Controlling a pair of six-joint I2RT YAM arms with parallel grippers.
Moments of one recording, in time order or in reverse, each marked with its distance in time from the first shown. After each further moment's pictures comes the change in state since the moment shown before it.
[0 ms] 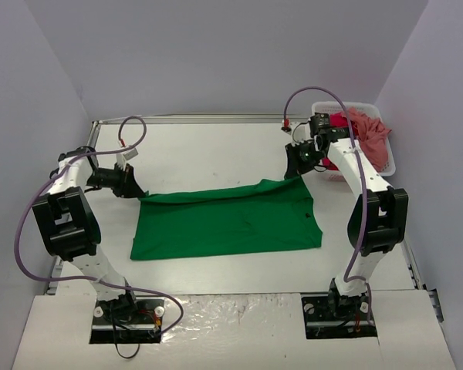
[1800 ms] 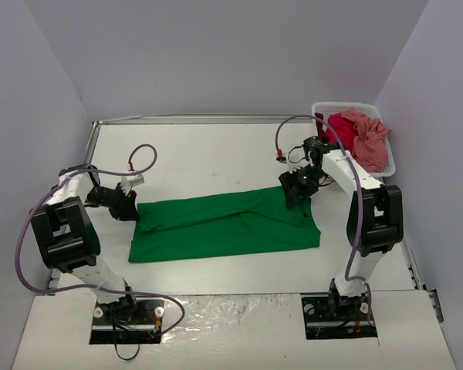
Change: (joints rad) left arm 0.022 -0.096 -0.212 -0.057 -0.171 0.335; right arm 0.022 0.000 -0.215 -0.092 0.058 -0.136
